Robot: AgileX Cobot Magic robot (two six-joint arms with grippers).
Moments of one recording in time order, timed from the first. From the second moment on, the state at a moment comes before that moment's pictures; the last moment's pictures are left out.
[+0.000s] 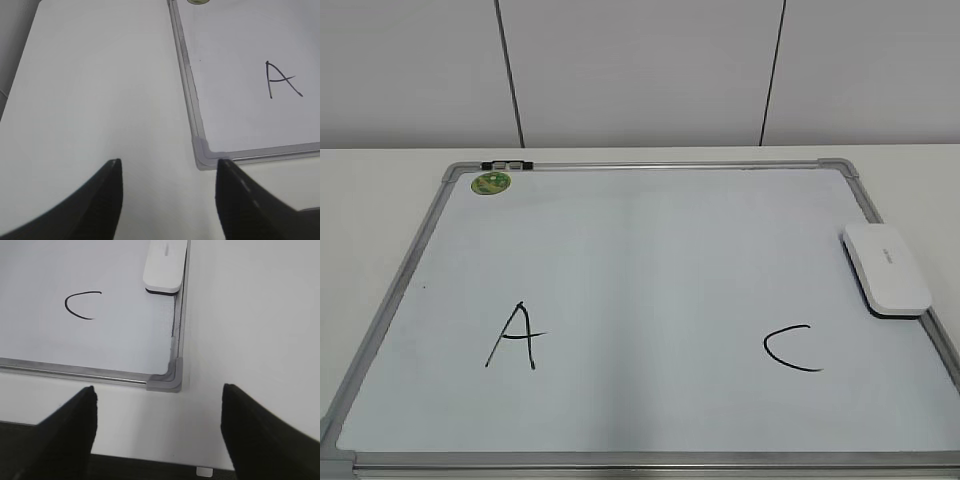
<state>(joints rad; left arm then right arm) -0.09 0.07 -0.53 0.06 1.14 0.00 0.04 0.14 -0.51 0.01 1.15 -0.11</state>
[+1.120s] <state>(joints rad) -0.09 0.06 -0.51 0.05 1.11 0.00 0.04 0.14 -0.51 0.01 1.14 -0.11</state>
